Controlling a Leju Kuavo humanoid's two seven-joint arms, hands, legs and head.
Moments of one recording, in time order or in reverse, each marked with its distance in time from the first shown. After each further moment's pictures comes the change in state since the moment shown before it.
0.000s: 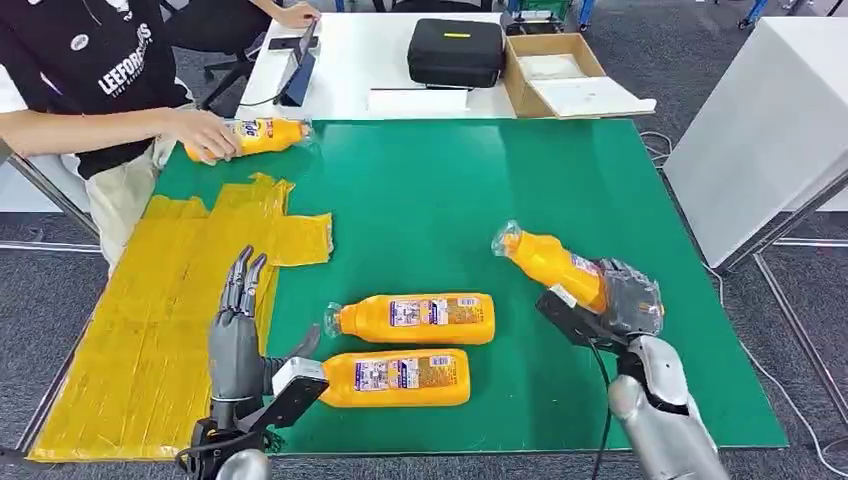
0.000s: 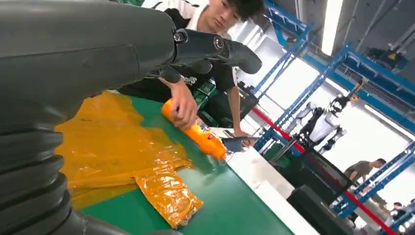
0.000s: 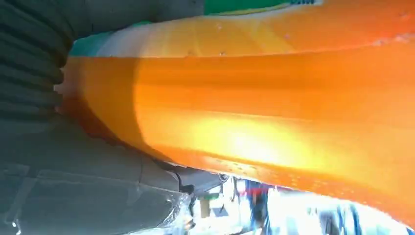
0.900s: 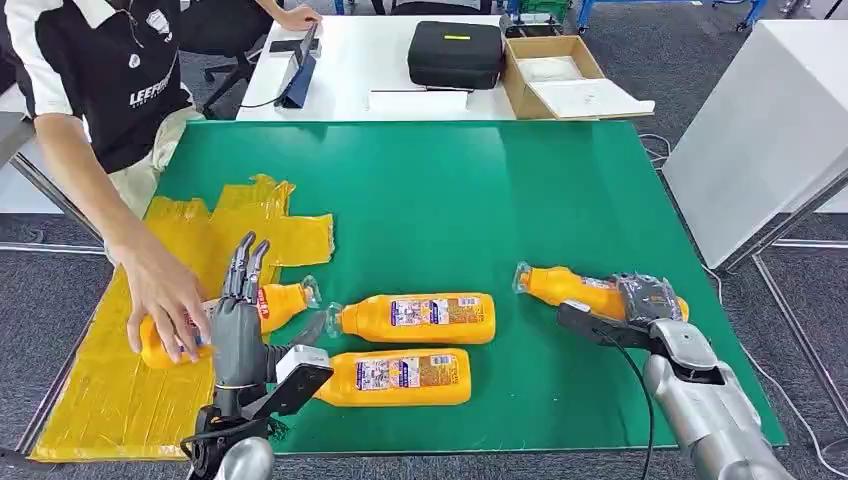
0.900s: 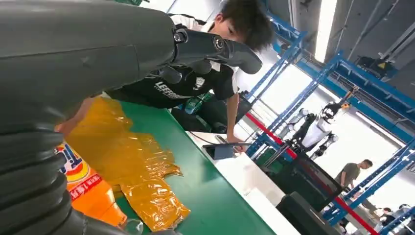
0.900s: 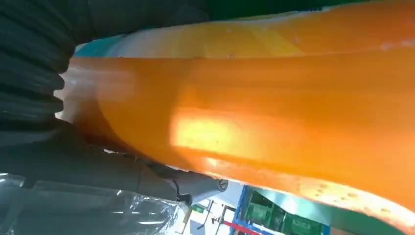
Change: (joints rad) left arm -0.043 0.001 -0.013 0.000 0.005 0.002 0.018; right arm -0.219 -0.126 0.058 0.379 0.189 0.359 -0.023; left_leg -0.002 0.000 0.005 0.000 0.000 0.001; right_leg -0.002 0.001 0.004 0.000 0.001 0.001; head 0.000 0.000
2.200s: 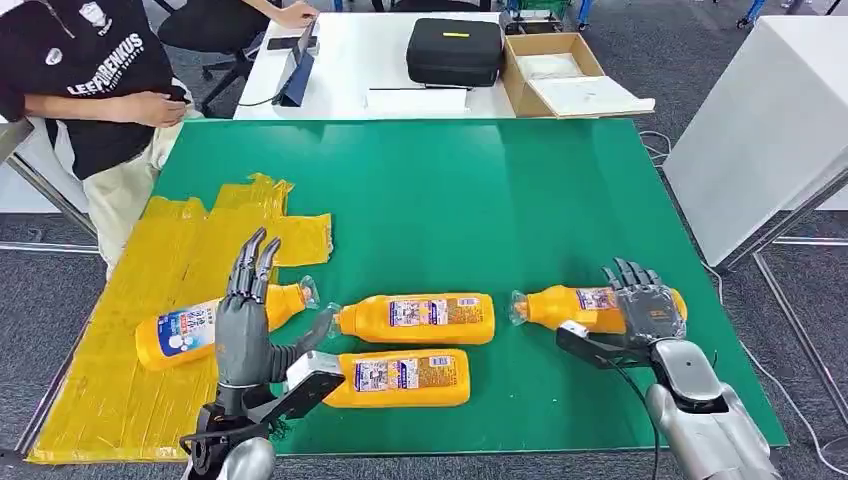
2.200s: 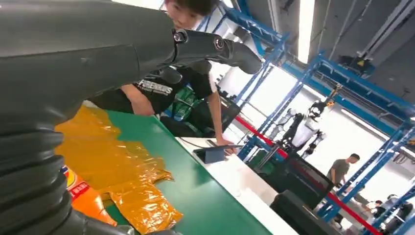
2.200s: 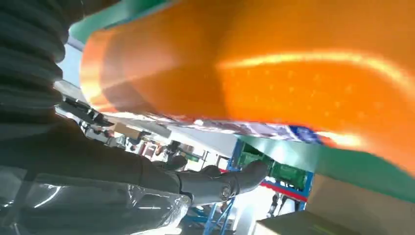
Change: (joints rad) left arm -0.004 0.007 -0.019 -0.021 -0.081 -0.016 0.010; right arm 0.143 -0.034 0.014 -0.191 0.100 -0.199 0.002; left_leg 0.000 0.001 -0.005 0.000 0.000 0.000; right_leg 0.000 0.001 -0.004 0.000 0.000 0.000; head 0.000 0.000
